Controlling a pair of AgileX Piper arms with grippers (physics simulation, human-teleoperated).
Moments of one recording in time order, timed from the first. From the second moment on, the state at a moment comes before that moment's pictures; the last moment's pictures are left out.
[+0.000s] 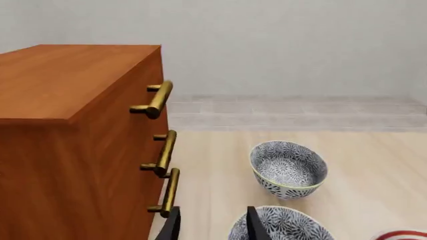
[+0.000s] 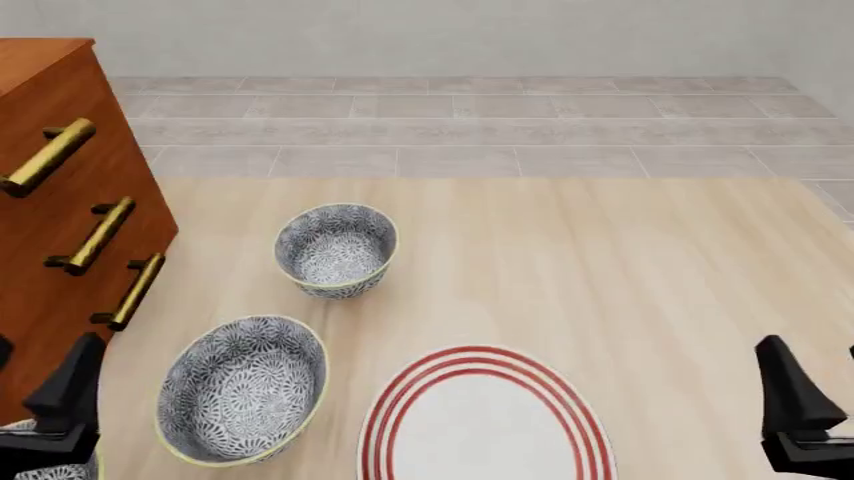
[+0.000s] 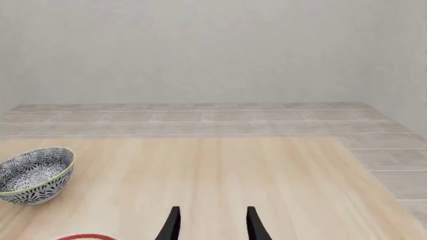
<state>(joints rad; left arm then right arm) 0.01 0.08 0.00 -0.04 0.00 0.00 0.00 0.00 0.00 0.01</state>
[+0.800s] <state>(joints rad) 0.00 0.37 -0.34 0.15 0.02 0.01 0.01 0.00 0.00 0.01</state>
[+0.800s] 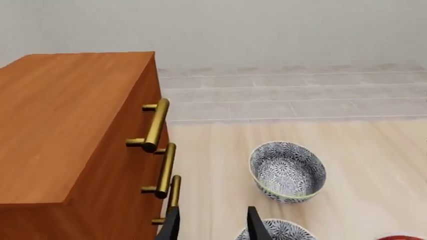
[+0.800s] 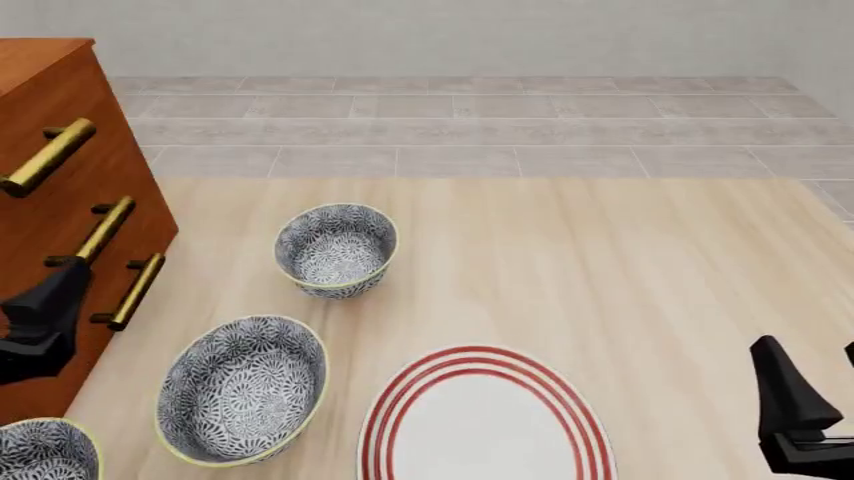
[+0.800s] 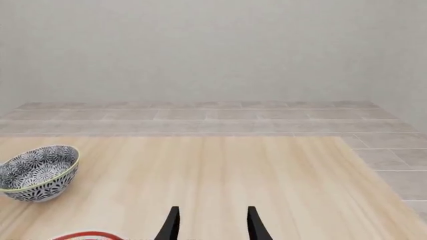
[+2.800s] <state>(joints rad) 0.13 0.63 -0.01 0.31 -0.09 0.03 0.03 0.00 0.00 0.03</state>
